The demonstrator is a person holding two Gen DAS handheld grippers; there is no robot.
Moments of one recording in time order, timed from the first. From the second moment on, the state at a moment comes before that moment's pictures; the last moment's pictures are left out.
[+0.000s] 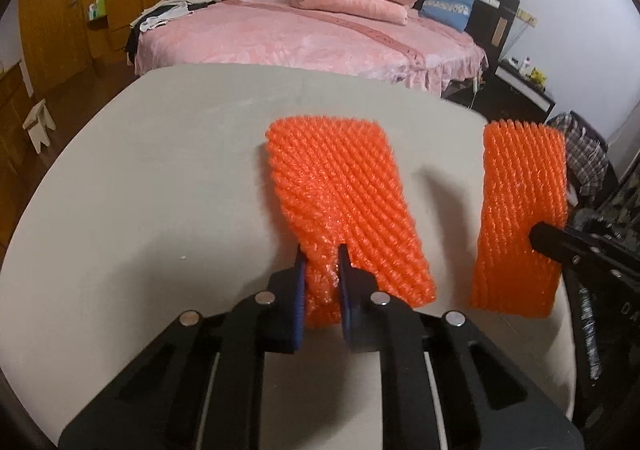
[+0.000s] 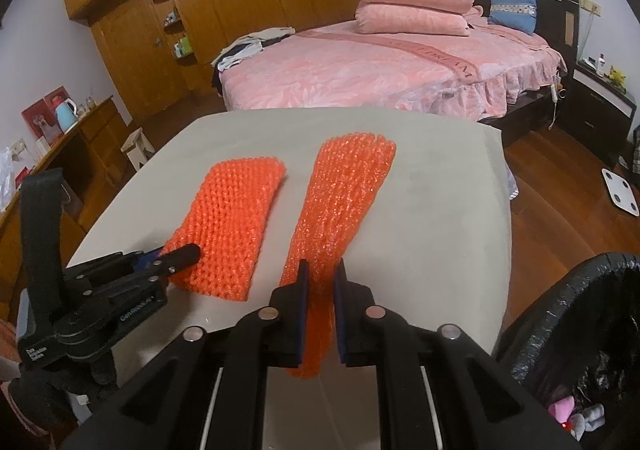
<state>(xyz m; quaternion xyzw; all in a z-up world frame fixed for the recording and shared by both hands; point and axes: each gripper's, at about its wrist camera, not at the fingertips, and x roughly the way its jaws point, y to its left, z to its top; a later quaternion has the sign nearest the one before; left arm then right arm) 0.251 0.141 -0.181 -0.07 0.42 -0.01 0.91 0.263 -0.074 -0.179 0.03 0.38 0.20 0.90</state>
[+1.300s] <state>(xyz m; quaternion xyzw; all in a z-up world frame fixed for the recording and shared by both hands) 0.136 0.072 -0.030 -0.04 0.26 -0.04 0.97 0.176 -0.138 -0.063 0.02 0.27 0.20 0.94</state>
